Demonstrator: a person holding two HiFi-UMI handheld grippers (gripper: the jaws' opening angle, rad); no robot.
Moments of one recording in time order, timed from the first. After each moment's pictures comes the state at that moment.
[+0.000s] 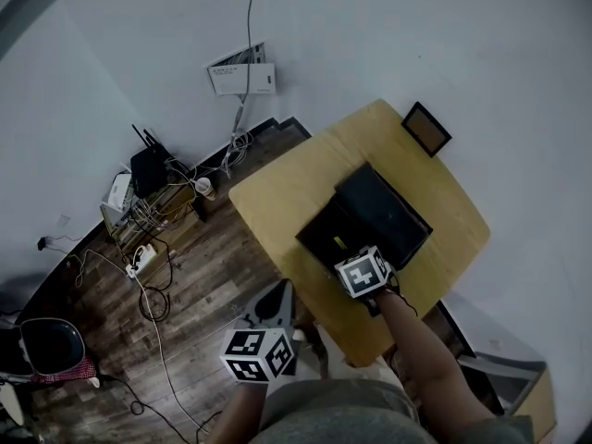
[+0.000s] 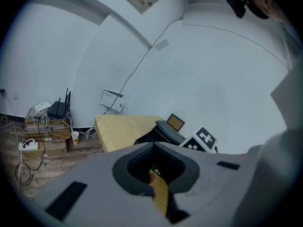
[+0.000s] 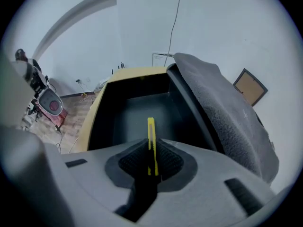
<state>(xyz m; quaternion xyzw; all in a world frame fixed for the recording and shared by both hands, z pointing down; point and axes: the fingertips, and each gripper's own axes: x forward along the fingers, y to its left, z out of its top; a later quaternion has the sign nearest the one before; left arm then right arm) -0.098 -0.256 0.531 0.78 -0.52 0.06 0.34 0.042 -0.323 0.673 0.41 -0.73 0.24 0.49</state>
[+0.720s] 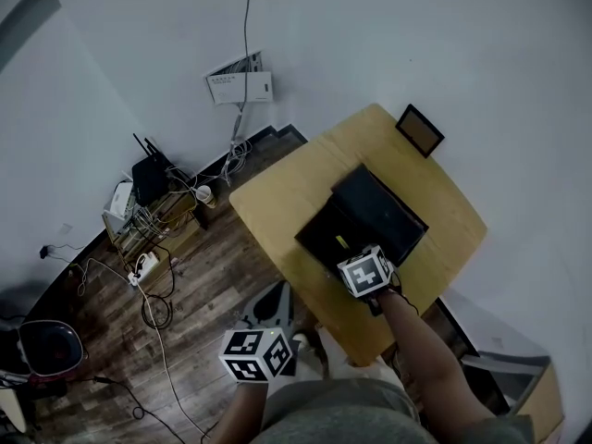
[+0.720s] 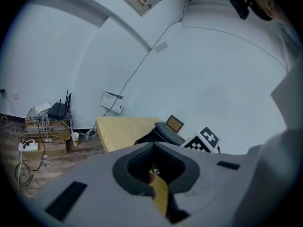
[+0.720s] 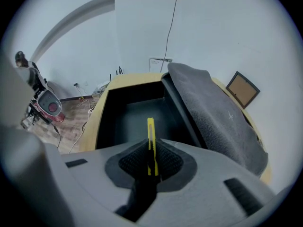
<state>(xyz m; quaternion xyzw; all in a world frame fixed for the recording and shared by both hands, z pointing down) -0.104 -0.248 0.524 0.78 -0.52 0.05 0.33 0.048 -0.320 0.660 0.43 -0.74 0.24 0.47</state>
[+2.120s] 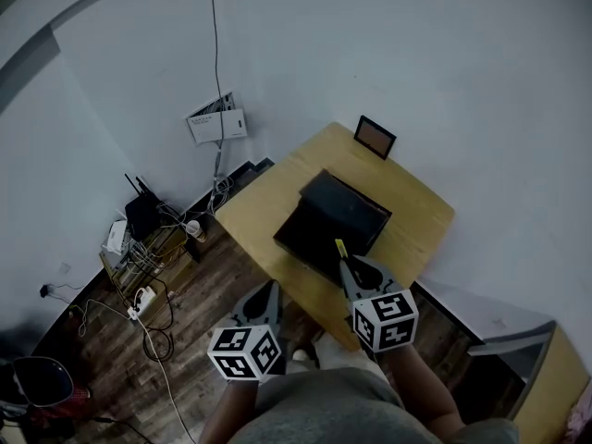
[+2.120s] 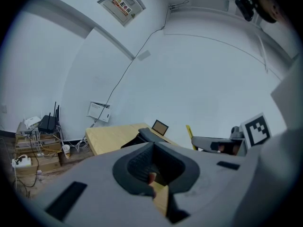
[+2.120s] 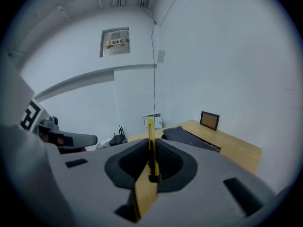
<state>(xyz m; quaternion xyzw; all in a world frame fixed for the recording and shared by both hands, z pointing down) -0.086 -0.198 0.465 0.84 -0.48 0.04 0.27 0.057 -0.210 0.451 0.57 -0.79 0.16 0.14</state>
